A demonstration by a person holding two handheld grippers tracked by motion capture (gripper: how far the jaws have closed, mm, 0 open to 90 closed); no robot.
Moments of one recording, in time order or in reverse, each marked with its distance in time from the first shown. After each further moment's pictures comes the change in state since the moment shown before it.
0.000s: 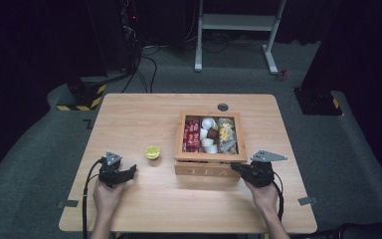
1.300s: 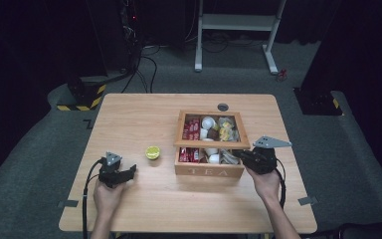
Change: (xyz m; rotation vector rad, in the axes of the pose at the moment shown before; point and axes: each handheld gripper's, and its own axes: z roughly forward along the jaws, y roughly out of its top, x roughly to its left) left arm -0.001 0.000 0.000 -0.003 0.007 0.000; right arm -0.003 0.044 -0.010 -0.051 -0.014 -0.035
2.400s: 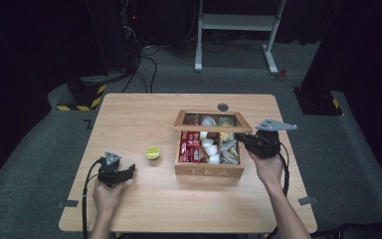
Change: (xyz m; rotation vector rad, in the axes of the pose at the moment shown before) left arm 0.002 0.000 0.000 0.003 0.014 -0.005; right arm -0.006 0.048 -0.009 -0.034 -0.037 -0.027
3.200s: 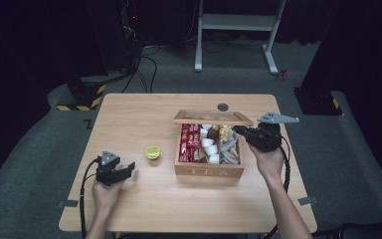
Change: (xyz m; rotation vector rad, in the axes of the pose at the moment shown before) left arm 0.005 0.001 -0.006 -0.056 -0.062 -0.033; right arm -0.006 0.017 0.000 -0.015 -0.011 0.020
